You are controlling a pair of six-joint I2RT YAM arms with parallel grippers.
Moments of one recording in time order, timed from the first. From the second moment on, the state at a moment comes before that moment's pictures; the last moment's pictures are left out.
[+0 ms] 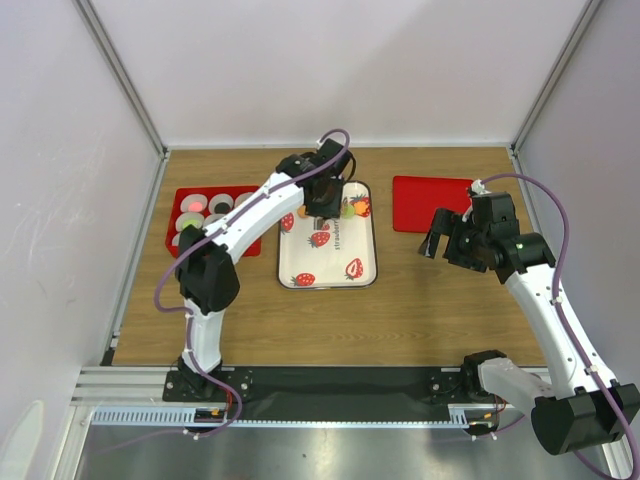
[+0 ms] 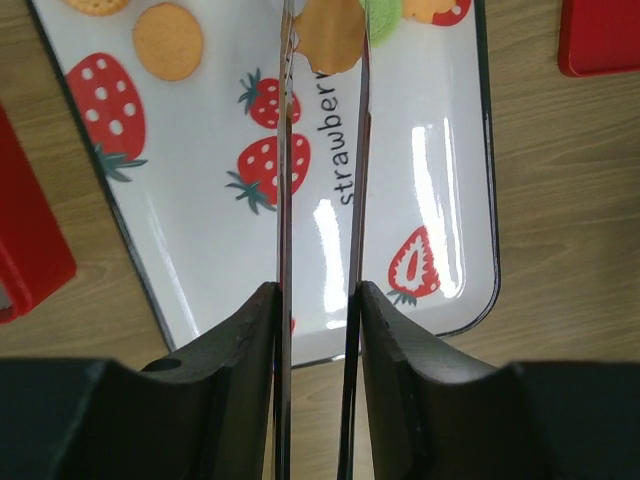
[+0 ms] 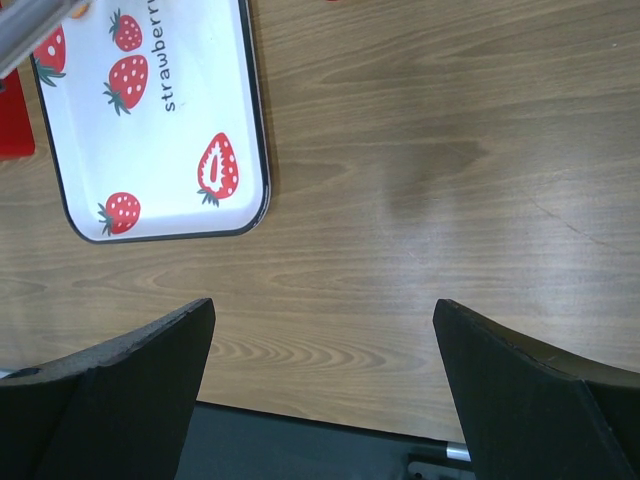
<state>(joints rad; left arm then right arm) -0.68 2.01 1.94 -0.99 -0.19 -0.47 0.20 1.03 1.07 -0.90 -0.12 0.44</state>
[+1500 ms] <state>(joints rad) 0.04 1.30 1.27 -1.02 -0.29 -0.41 0.22 1.14 1.02 -0.77 -0.25 0.45</state>
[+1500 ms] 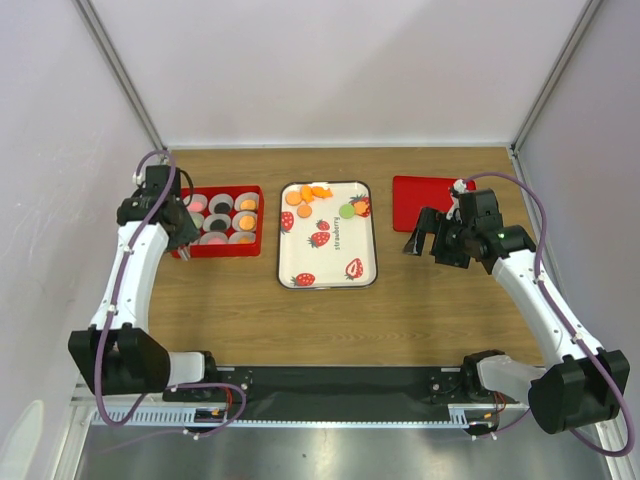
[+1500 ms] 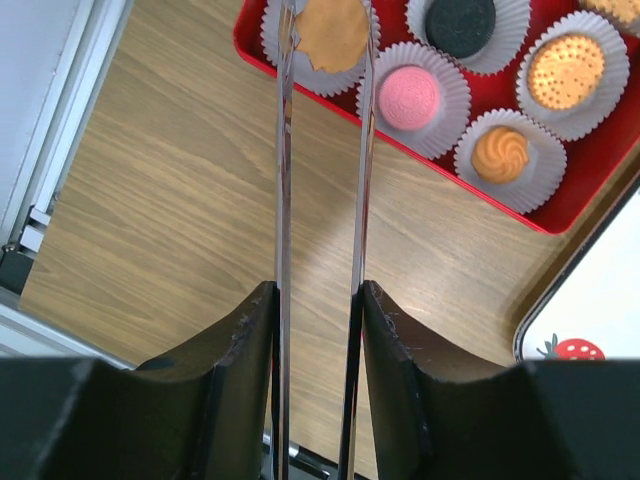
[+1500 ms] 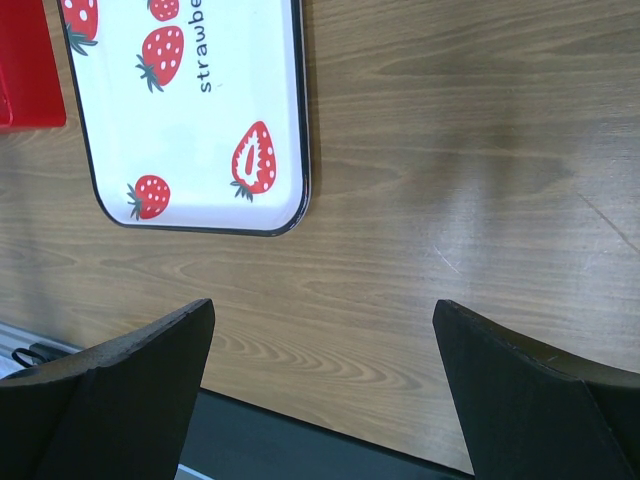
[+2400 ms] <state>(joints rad) 0.09 1.34 1.22 -0.95 -0.28 -0.37 0.22 1.14 1.02 -0.76 -0.25 0.45</state>
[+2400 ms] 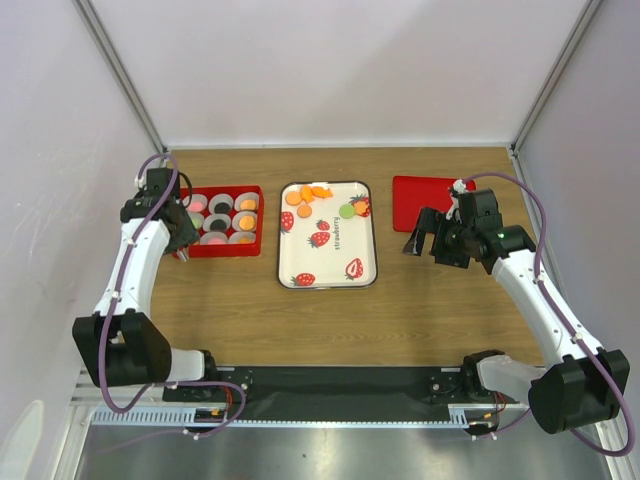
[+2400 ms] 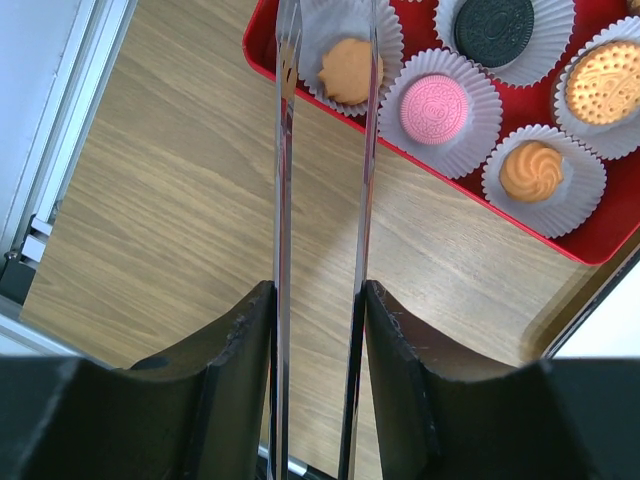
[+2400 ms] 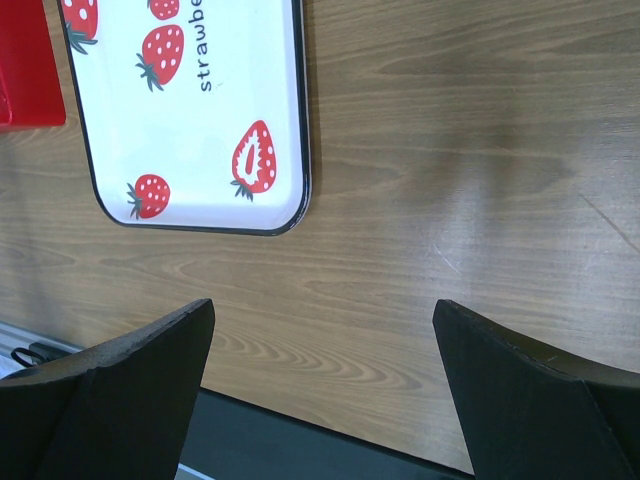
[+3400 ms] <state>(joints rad) -0.18 1.29 1.32 -1.00 -0.23 -0.40 0.22 1.14 1.07 -0.79 -0.22 0.45</state>
